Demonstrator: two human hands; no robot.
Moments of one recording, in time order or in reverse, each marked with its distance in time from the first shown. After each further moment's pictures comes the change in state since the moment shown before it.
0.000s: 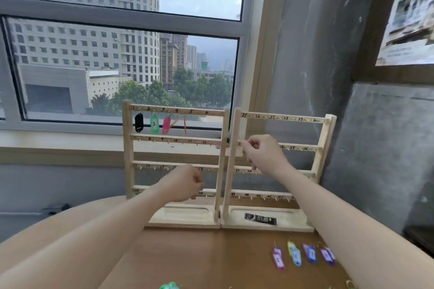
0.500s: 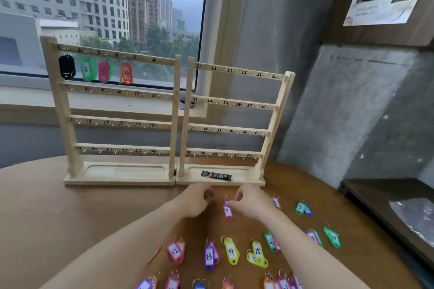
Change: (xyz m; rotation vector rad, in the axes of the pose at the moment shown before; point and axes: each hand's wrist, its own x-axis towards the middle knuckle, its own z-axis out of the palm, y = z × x) left_hand 0.013 0.058 0.221 -0.215 -0.253 0.101; right_hand -0.135 0.167 0.013 -0.489 -0.386 0.502
